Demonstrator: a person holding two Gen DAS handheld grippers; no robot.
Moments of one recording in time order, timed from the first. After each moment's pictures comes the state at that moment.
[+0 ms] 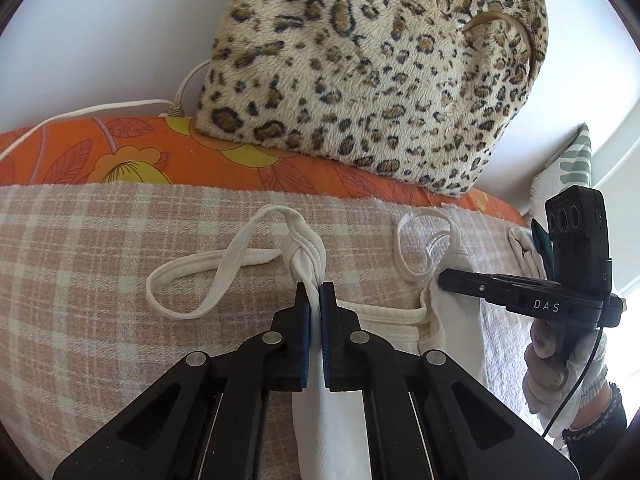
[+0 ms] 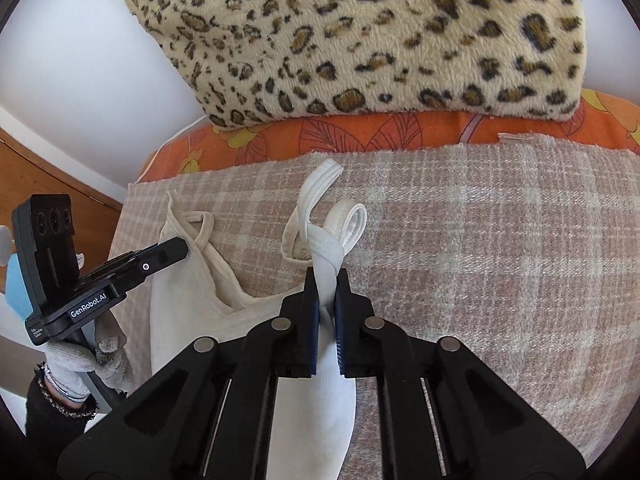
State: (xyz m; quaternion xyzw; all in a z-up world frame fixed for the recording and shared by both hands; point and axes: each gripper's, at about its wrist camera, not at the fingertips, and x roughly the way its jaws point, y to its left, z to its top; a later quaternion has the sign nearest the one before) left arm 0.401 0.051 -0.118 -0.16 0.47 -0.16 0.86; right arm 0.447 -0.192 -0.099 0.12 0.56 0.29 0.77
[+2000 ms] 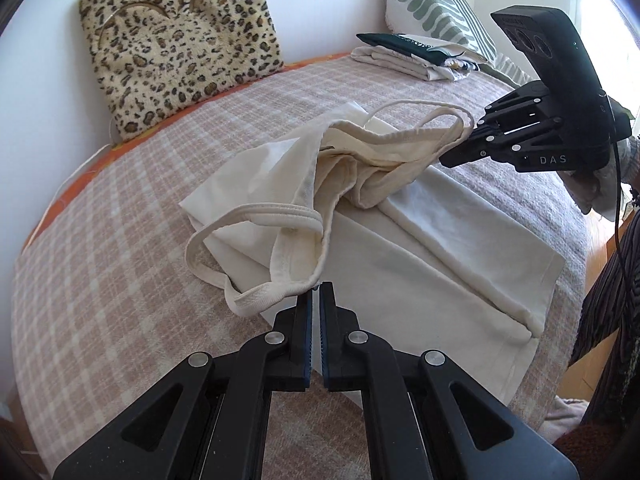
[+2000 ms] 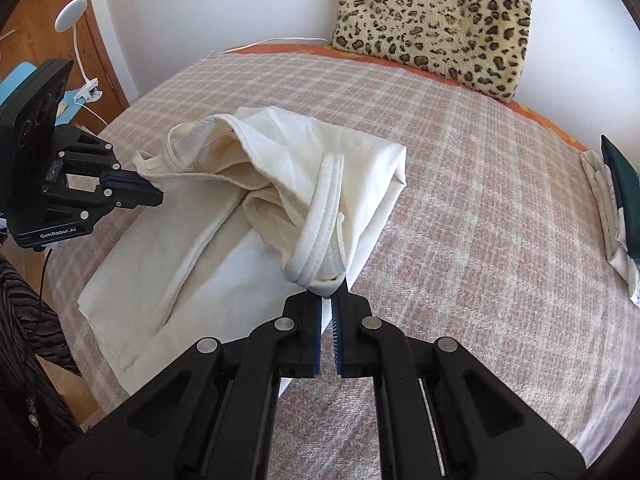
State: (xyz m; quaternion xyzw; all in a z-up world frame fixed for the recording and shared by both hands) left arm 0.110 -0.012 -0.101 0.16 0.40 -0.27 0.86; right arm 0.137 -0.258 -0.076 -0.11 0.45 0.31 0.83
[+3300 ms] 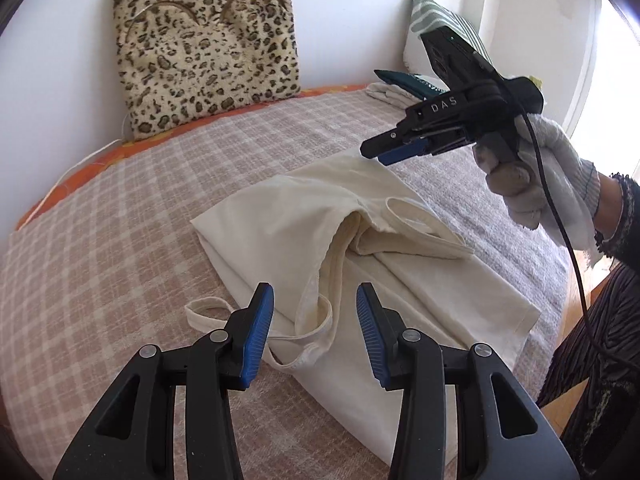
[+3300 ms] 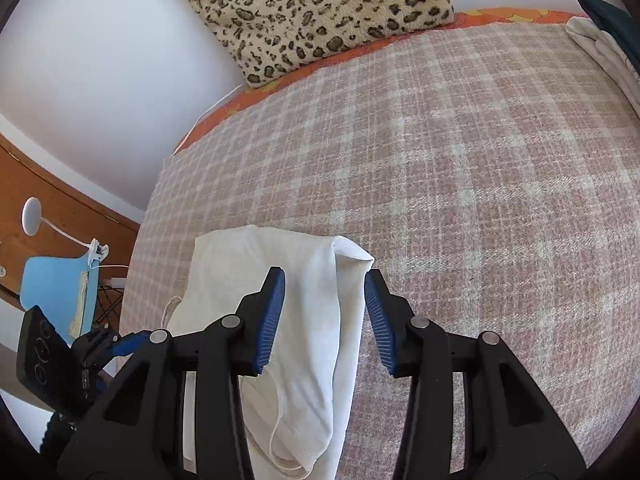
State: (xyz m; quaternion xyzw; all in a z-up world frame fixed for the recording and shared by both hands) left arm 0.116 -0.005 -0.086 0.10 0.39 -0.27 0.87; right arm 0.248 -0.265 -0.084 0.18 0.54 0.27 0.78
